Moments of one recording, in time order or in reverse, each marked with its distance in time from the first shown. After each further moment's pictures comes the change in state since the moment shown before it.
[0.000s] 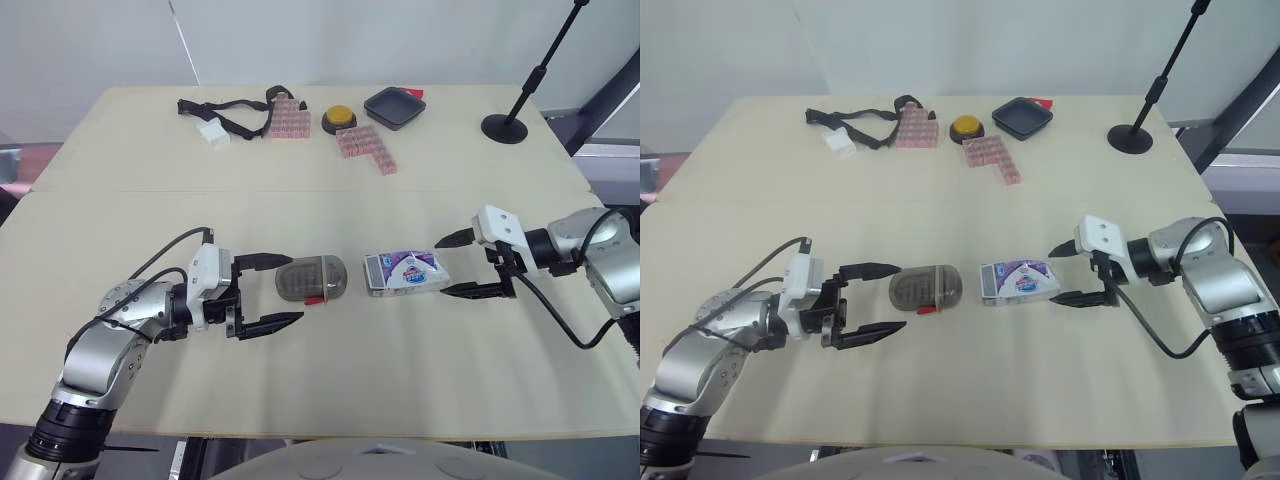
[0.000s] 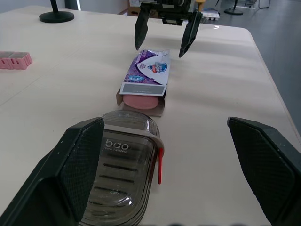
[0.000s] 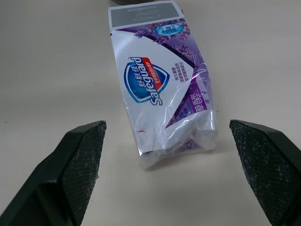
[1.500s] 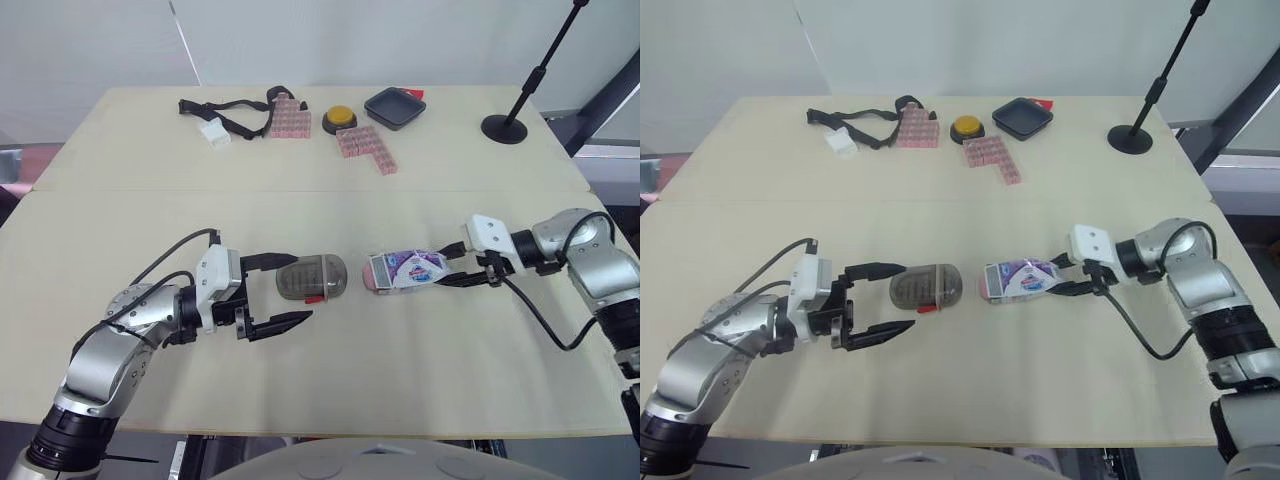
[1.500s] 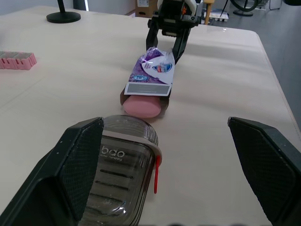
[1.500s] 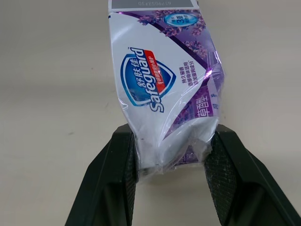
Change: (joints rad) left arm 0.024 0.001 -0.028 -0.068 -0.002 0.036 0.091; right arm -0.010 0.018 -0.005 0.105 -0.076 -0.165 0.043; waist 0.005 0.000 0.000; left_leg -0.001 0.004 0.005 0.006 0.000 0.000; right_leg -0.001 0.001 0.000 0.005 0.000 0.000
